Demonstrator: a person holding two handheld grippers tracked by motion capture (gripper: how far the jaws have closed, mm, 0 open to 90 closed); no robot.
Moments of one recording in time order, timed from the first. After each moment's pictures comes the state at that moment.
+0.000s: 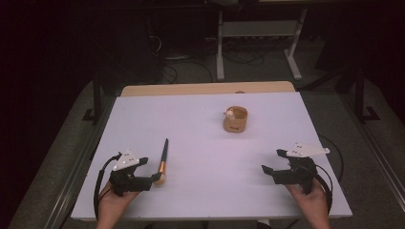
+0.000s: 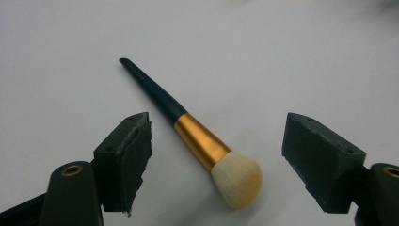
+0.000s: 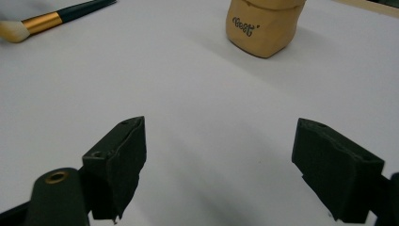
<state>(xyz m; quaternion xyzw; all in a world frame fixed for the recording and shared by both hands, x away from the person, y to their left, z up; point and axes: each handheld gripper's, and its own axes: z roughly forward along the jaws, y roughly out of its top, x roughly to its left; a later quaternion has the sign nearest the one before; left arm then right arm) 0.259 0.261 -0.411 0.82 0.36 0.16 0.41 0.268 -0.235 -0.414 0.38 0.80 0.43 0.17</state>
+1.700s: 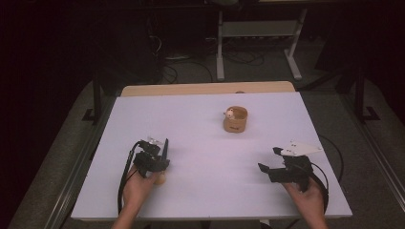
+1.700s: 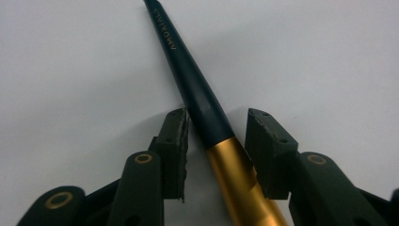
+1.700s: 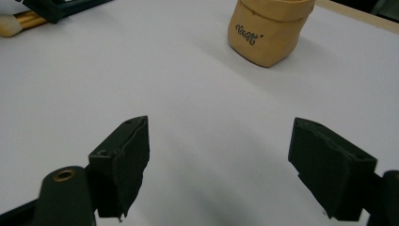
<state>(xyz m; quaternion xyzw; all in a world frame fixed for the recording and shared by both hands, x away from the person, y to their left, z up) 0.318 0.210 -0.431 0.82 0.50 0.15 0.24 0.270 -0.222 -0.407 0.37 0.81 0.42 0.18</state>
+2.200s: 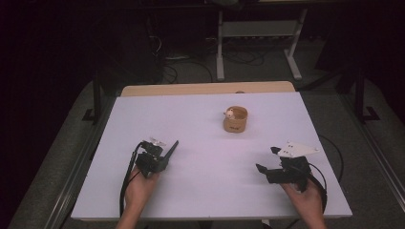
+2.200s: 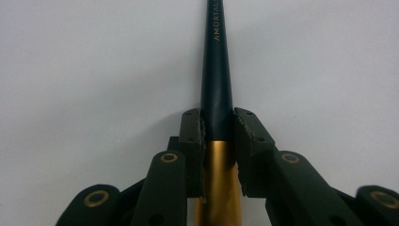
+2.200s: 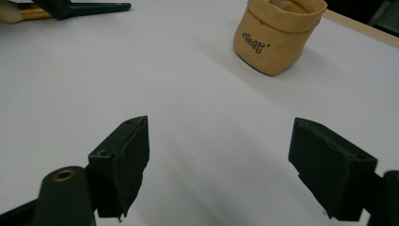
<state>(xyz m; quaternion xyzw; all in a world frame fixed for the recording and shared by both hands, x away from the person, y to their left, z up) 0.318 0.203 -0.429 0.83 0.49 0.16 0.22 0.267 -0.214 -0.404 0.35 0.82 0.41 0.20</state>
